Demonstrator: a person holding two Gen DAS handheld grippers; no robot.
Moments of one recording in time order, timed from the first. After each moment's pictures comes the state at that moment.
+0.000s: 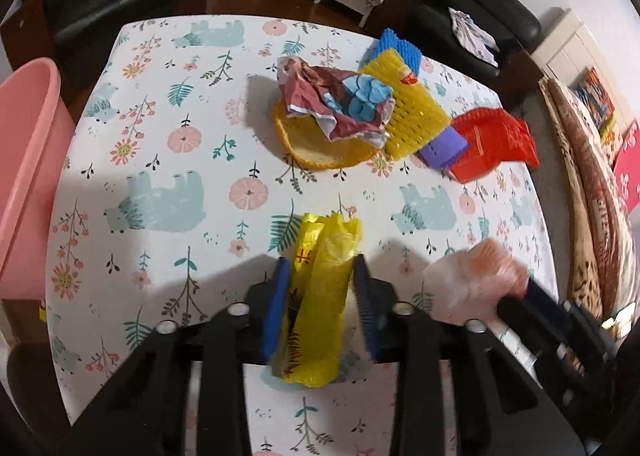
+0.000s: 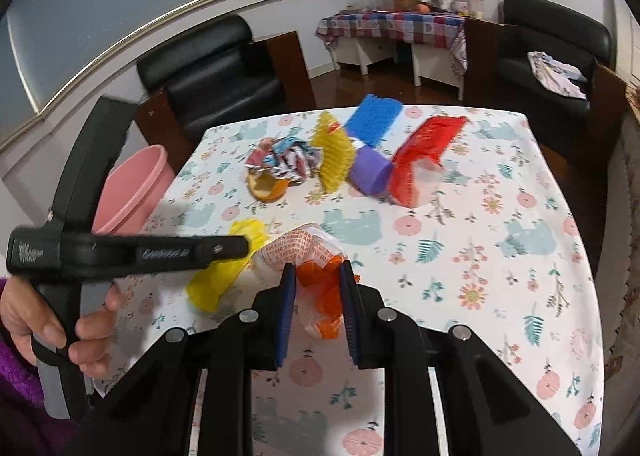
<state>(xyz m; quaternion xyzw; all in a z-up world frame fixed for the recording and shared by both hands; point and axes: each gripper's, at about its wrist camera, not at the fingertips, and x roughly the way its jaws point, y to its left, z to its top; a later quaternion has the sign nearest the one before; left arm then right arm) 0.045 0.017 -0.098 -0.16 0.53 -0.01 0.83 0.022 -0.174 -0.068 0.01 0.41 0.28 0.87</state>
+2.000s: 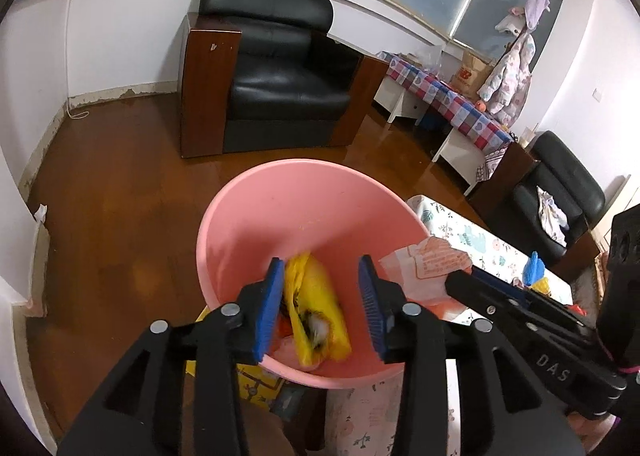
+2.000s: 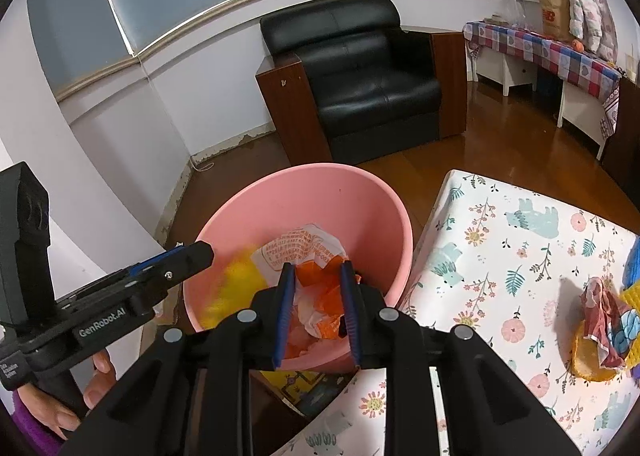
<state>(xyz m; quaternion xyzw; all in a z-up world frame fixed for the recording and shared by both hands) -0.096 0.265 -0.030 -0.25 0.32 0.22 0.89 0.023 0.142 -0.029 -0.05 0.38 0.47 0.79</state>
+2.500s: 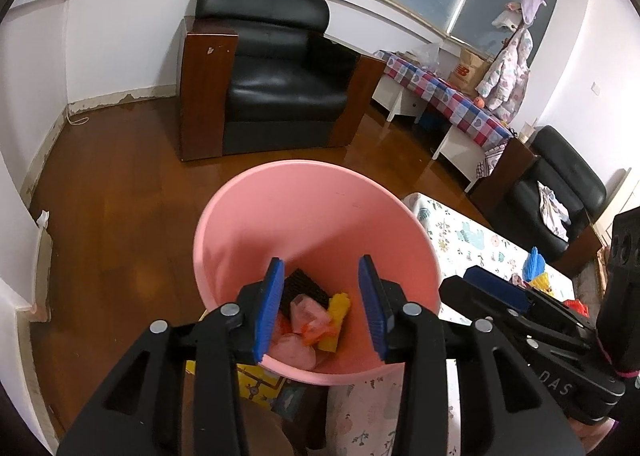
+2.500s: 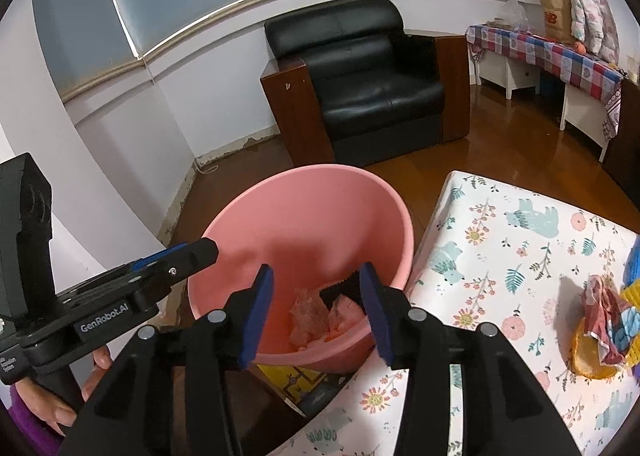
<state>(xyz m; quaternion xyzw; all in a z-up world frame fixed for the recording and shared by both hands) -0.093 0.256 -0.027 -0.24 0.32 0.21 0.89 0.020 0.132 -0.030 -0.04 0.38 0.48 0.79</state>
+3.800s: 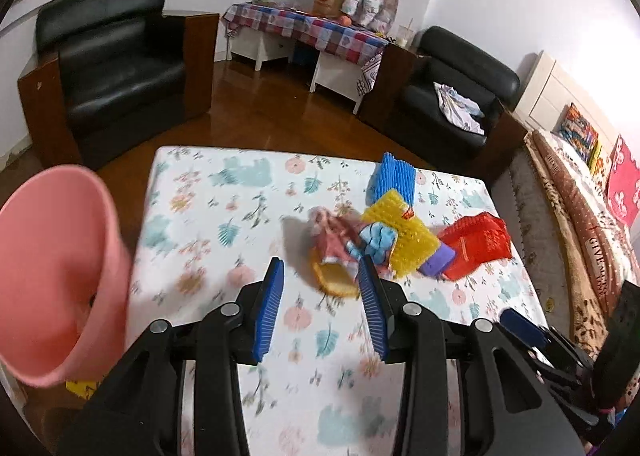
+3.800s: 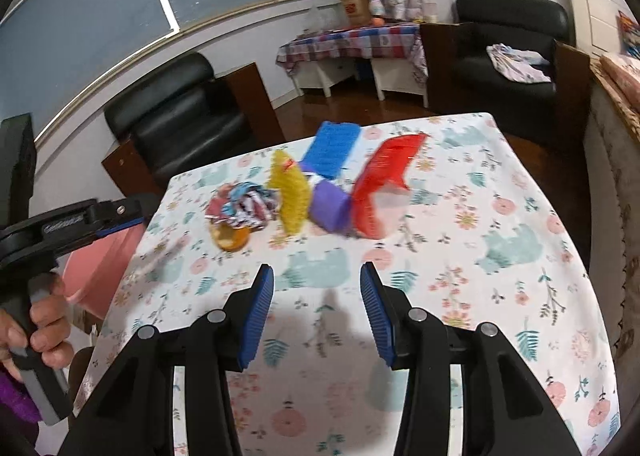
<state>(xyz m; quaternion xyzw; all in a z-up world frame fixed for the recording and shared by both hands) 0.055 0.054 -0.037 -0.13 0.39 0.01 0.91 0.047 -0.186 -0.071 0.07 0.38 0.22 0.90</state>
